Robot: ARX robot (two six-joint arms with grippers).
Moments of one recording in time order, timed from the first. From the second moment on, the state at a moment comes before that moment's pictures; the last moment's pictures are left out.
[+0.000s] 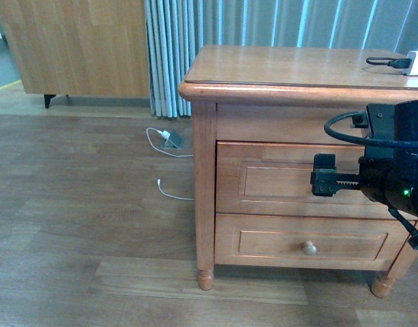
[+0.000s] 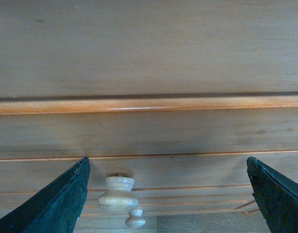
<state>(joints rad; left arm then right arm) 0.00 0.00 0.02 0.00 0.00 0.00 0.13 2.17 1.05 0.71 0.15 0.07</state>
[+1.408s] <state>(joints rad) 0.00 0.00 0.02 0.00 0.00 0.00 -0.02 0.59 0.19 0.19 -0.02 0.06</state>
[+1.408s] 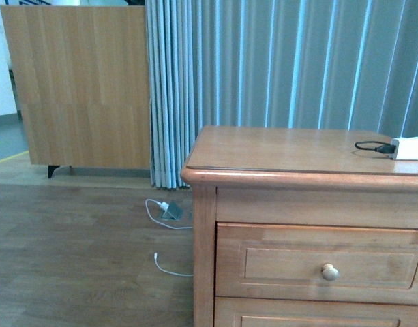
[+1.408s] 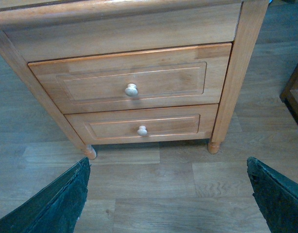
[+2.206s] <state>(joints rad) 0.00 0.00 0.02 0.00 0.00 0.00 0.00 0.27 0.01 0.27 0.00 0.00</state>
